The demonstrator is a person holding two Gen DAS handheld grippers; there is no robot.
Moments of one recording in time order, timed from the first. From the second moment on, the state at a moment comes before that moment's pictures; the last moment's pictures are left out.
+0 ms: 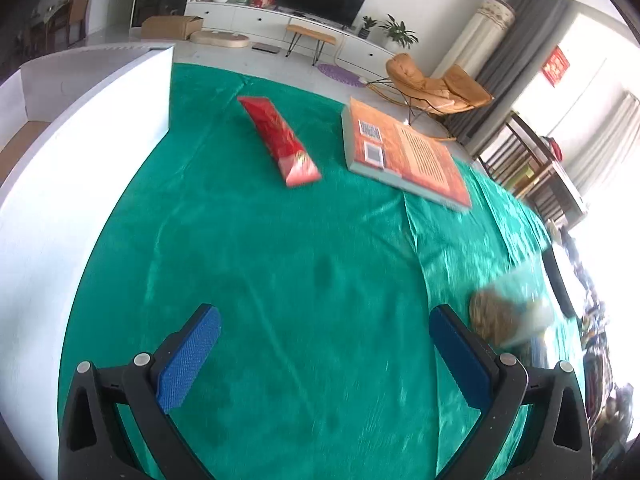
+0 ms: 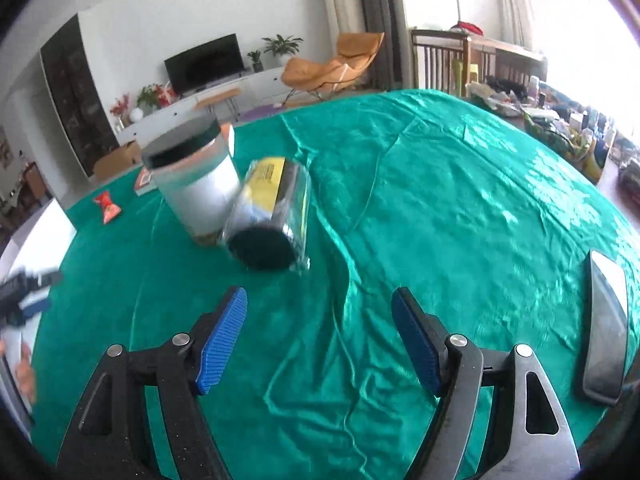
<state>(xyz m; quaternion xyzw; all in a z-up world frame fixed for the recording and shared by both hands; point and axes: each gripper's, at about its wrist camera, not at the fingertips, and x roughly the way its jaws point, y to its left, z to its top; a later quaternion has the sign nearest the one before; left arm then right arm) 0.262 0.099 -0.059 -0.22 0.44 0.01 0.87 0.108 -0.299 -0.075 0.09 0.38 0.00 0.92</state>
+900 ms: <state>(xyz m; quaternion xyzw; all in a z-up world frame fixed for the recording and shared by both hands) 0.354 0.037 -0.066 0.07 0.44 -0.02 0.90 0.100 -0.291 -0.108 0.07 0.41 0.01 0.91</state>
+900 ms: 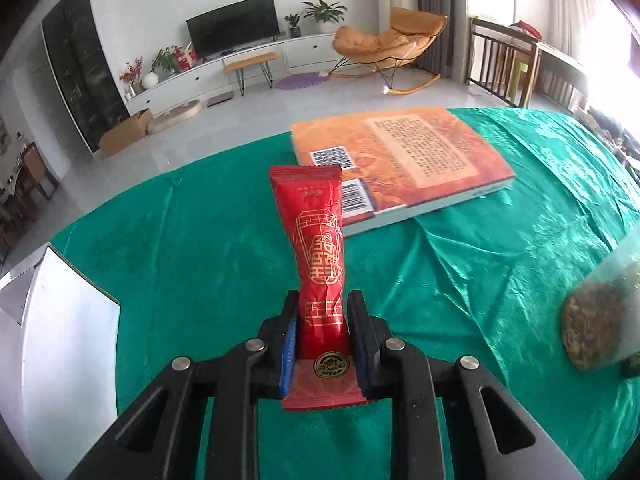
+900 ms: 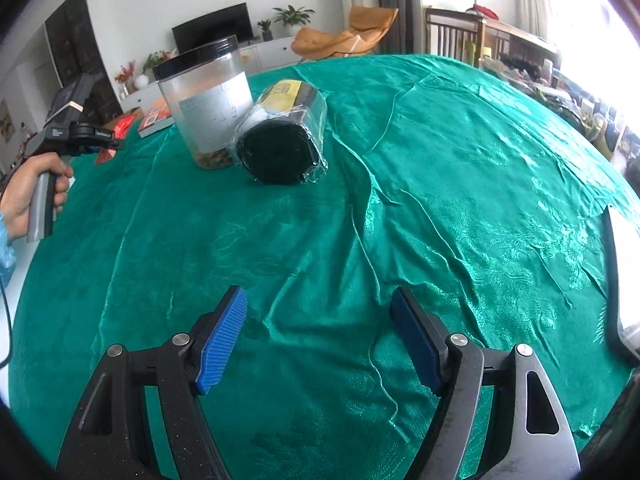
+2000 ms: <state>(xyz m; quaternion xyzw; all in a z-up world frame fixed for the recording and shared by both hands) 0.293 0.009 -0.047 0.00 0.47 -0.10 0.88 0.309 -0.304 -0.077 0.14 0.53 0.06 0.83</state>
